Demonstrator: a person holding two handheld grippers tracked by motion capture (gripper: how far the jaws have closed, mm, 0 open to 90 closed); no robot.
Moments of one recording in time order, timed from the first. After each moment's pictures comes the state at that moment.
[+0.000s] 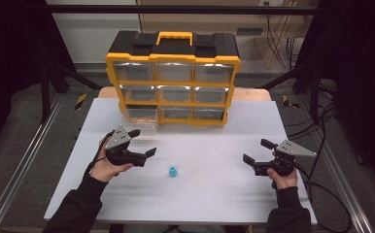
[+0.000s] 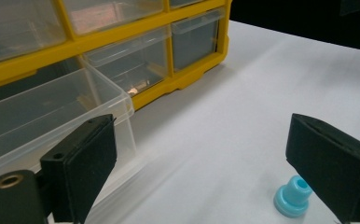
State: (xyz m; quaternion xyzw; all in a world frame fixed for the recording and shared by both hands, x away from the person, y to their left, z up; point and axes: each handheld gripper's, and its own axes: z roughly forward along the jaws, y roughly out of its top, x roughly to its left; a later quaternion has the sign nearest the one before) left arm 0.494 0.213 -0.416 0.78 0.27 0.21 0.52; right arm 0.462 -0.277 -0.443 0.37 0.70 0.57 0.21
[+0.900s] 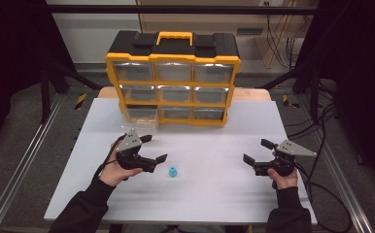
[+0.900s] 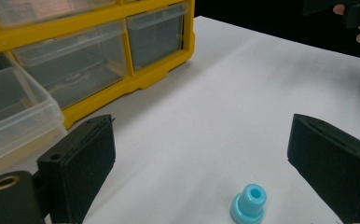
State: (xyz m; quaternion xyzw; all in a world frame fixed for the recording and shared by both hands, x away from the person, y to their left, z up) left arm 0.487 0.183 -0.422 0.80 0.26 0.16 0.52; right arm 0.462 -0.278 -0.443 0.37 0.70 0.57 0.21
